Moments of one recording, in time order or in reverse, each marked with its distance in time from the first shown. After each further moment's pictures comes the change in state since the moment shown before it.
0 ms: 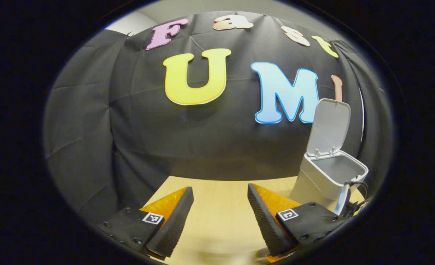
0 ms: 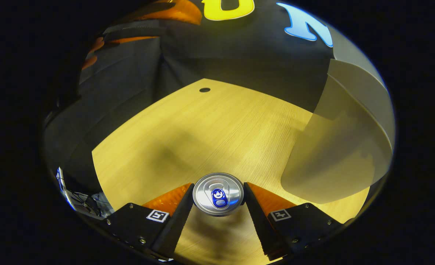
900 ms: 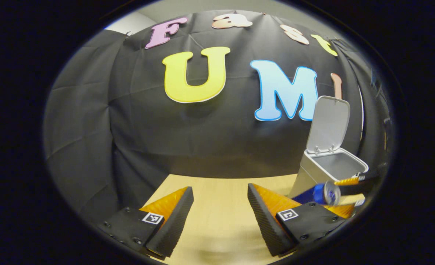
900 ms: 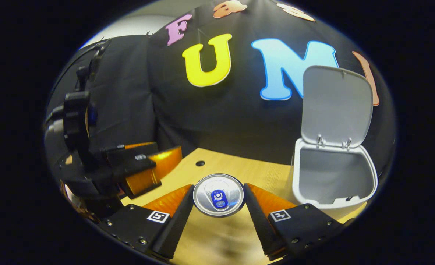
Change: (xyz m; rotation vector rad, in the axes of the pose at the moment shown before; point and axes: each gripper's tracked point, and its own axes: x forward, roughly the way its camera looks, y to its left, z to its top) left arm -0.001 0.005 -0.007 0.001 0.020 0.006; right arm -0.104 -0.036 0.185 0.117 -0.475 -0.025
